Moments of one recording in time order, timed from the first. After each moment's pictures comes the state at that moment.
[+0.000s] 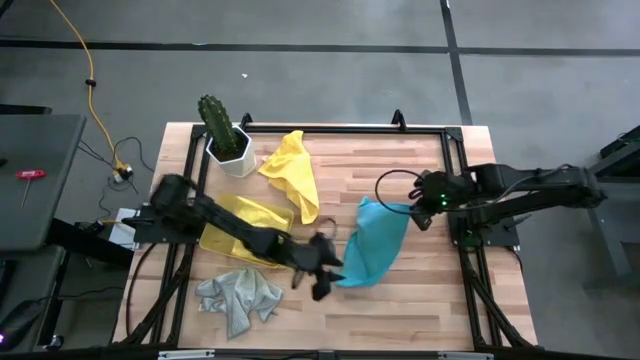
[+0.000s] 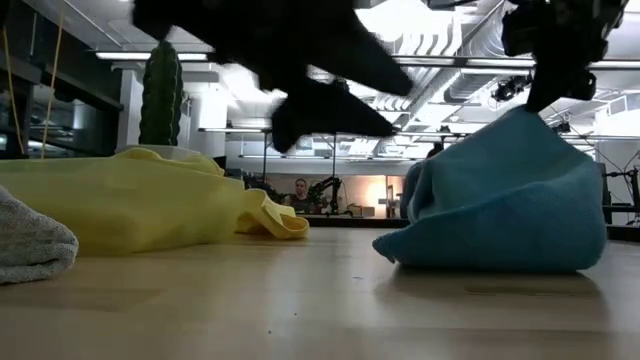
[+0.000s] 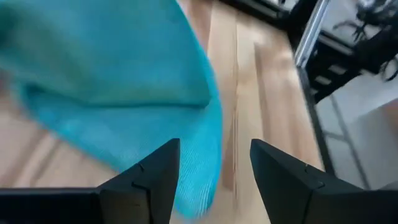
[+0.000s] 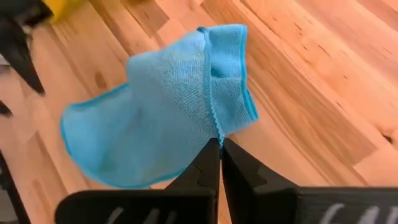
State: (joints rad) left arm -0.23 1.91 1.10 0.26 -0.16 -0.54; right arm 0.01 0.83 0.81 -0.98 0.06 0.72
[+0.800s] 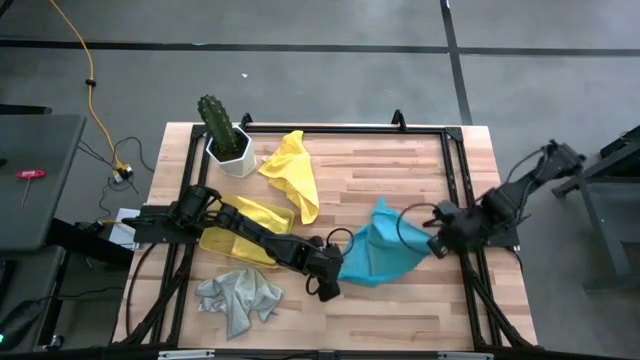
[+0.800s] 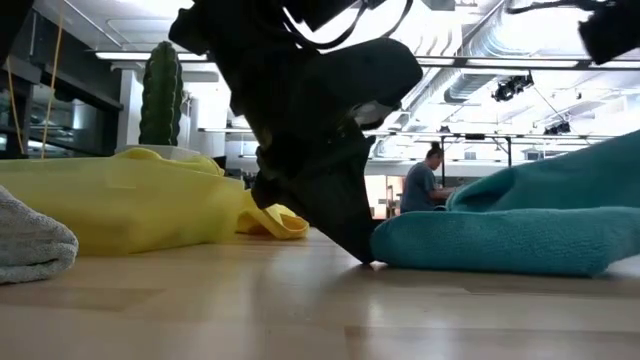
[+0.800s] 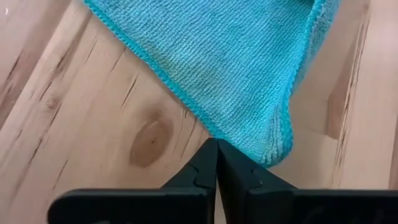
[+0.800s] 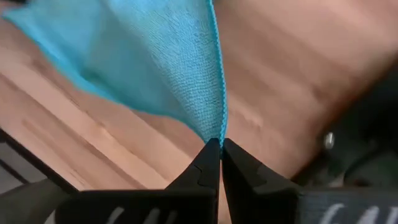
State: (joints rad) left arm -0.21 2.12 1.36 -0.28 -0.15 -0.67; right arm 0.59 0.86 0.80 -1.23 0.05 1.54
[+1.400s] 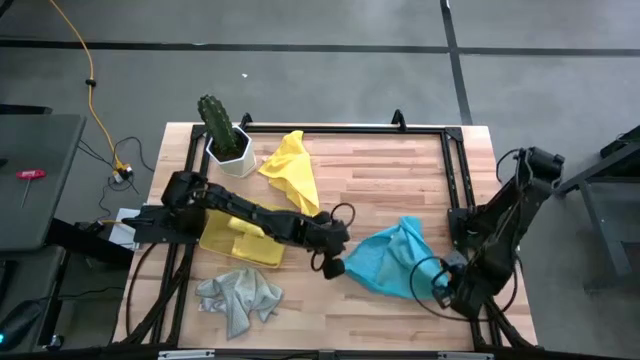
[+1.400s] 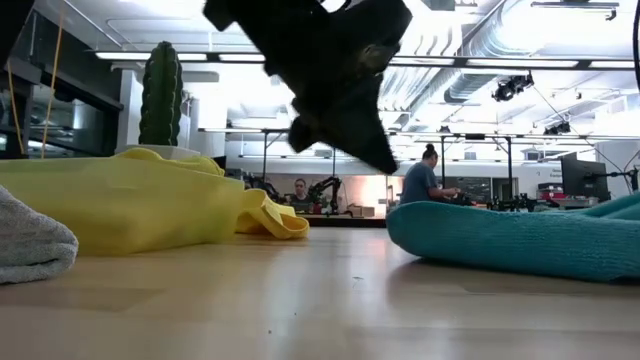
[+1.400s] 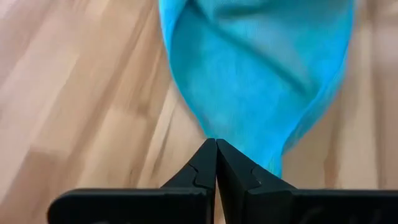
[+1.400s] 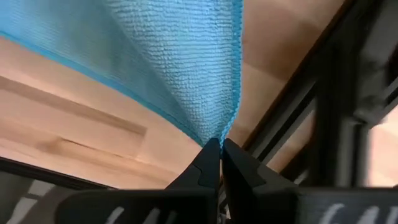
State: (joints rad) left arm -0.09 1.98 1.36 -0.24 -0.16 -0.44; right arm 1.06 1.30 0.80 -0.92 -0.17 2.20
